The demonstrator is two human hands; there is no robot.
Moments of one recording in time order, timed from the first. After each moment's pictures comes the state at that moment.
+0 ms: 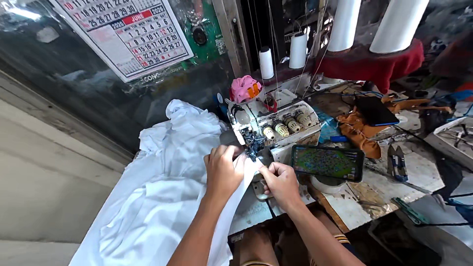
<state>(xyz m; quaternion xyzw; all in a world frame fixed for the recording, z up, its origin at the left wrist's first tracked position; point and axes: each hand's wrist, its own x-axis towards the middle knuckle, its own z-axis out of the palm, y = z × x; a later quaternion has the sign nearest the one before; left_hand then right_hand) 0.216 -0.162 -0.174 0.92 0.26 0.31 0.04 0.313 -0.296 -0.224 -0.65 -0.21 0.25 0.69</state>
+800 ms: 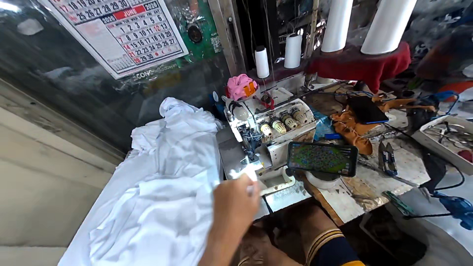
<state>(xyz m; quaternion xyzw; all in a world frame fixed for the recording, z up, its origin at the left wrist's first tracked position) 0.185 -0.238 -0.173 0.94 0.28 0.18 0.09 0.203 -0.376 -0.329 -0.53 -0.41 0.55 0.50</state>
